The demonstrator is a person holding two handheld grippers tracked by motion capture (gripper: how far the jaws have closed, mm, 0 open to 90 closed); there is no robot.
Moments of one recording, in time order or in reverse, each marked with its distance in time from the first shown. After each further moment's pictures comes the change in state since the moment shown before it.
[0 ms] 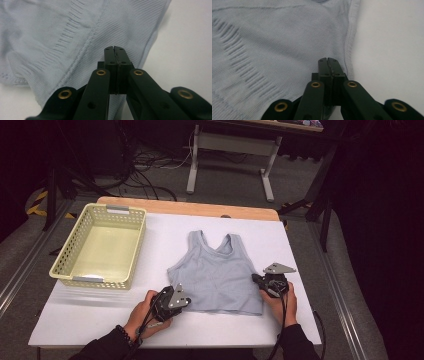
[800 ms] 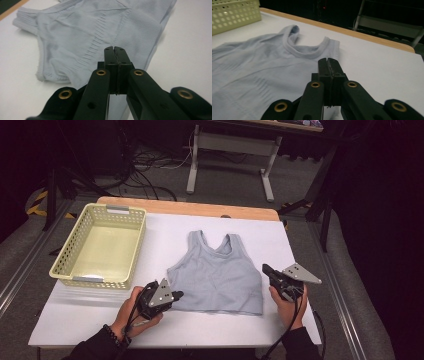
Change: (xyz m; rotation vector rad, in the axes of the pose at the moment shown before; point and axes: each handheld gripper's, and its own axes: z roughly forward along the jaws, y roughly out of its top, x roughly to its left) left arm 0.011 -0.007 -0.044 -0.141 0.051 -0.018; right arm 0.008 0.012 -0.061 -0.337 -0.059 0.056
